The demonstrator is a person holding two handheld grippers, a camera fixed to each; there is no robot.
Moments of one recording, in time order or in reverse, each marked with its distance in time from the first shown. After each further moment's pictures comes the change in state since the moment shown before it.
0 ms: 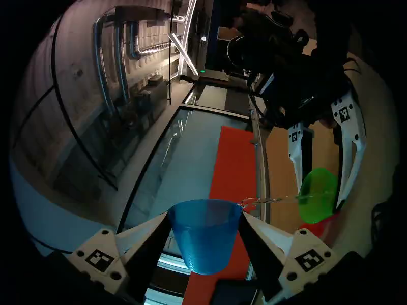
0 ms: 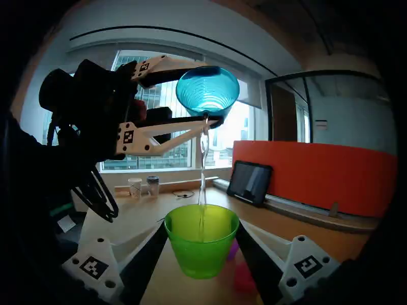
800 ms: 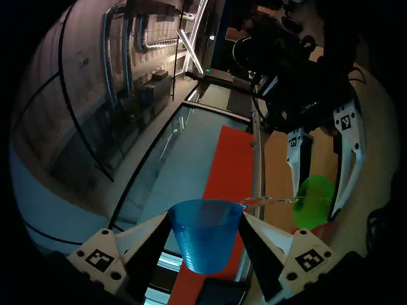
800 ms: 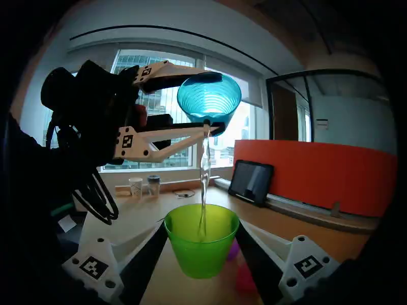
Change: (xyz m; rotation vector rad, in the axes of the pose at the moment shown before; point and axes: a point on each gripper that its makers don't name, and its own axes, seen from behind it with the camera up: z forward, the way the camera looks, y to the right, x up) left arm -0.011 0.008 -0.001 -0.008 -0.011 -0.082; right arm -0.001 -0.002 0.005 0.007 -0.006 0.002
